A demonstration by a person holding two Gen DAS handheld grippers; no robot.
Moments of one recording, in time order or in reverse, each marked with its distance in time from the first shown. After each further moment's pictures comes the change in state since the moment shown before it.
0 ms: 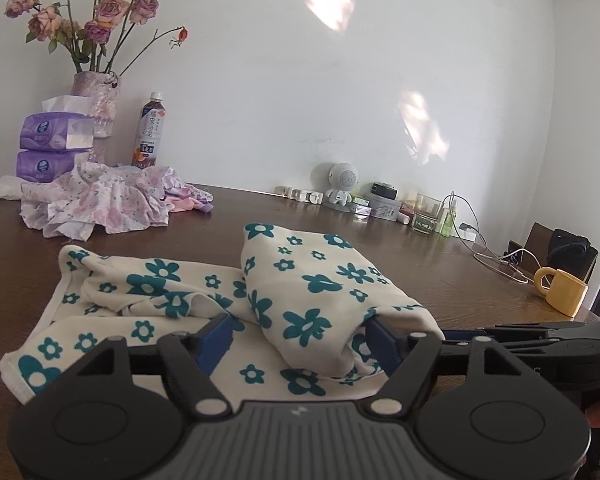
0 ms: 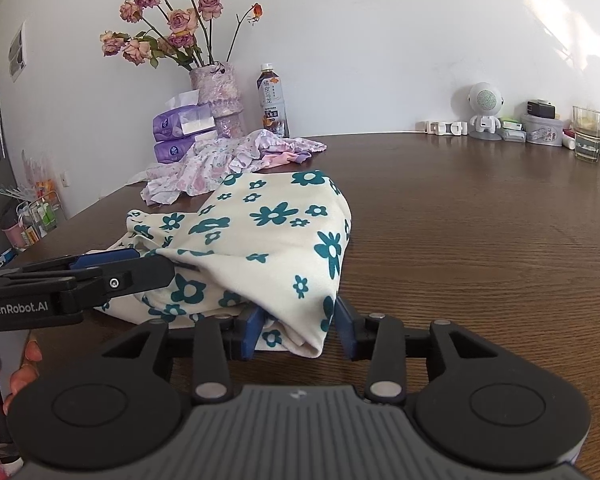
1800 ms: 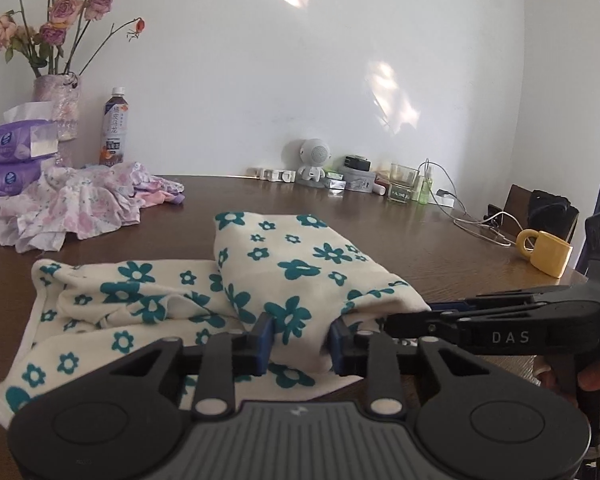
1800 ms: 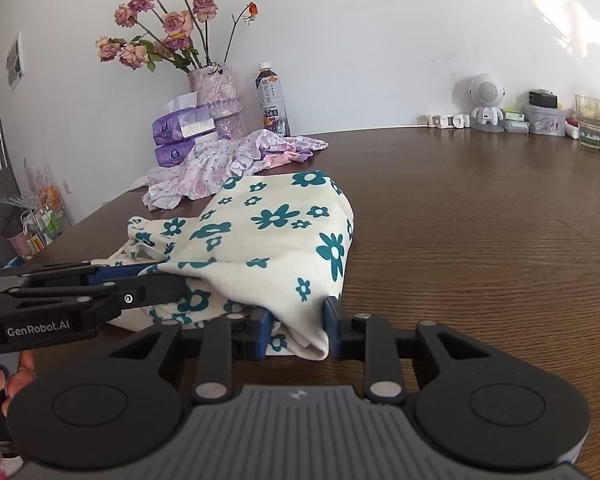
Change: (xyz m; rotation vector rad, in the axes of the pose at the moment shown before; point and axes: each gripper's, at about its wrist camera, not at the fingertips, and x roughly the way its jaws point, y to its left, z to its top) left arm 0.013 0.000 0.010 0.086 0.084 -0.076; right arm 0.007 -0.003 0.006 0.049 0.006 0.023
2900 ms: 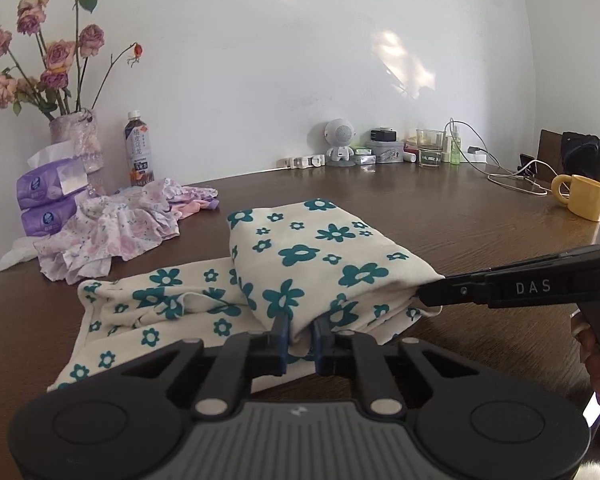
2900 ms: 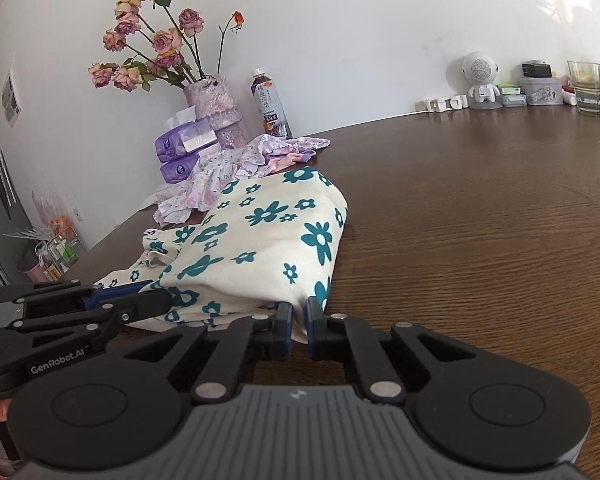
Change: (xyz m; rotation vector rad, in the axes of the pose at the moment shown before) left arm -0.016 -0.027 -0.002 0.195 0.049 0.179; right arm -0.003 -0.009 -0.008 0.105 -0.007 0.054
